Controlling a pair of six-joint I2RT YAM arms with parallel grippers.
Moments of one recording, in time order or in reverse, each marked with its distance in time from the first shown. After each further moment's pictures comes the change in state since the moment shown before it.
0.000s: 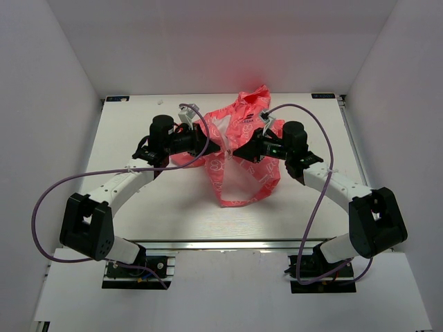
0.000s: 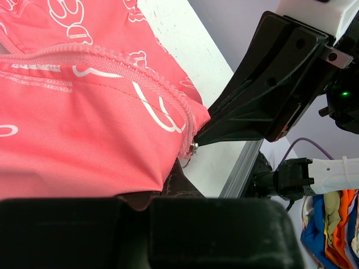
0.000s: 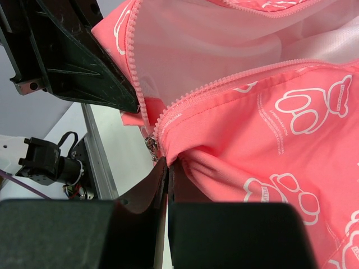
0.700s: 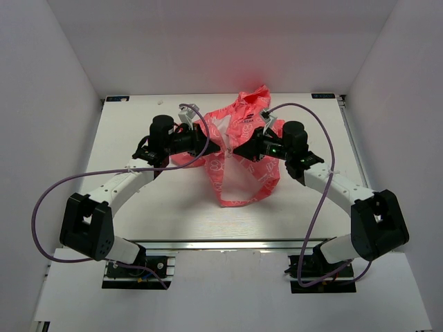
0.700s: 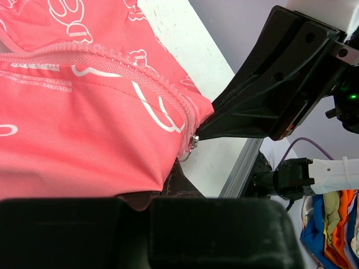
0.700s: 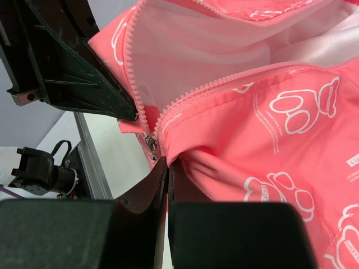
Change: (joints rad) left arm 0.000 0.000 0.000 -0.003 0.000 0.000; right arm 0.013 -0.017 0.006 -0.021 0.063 -0.005
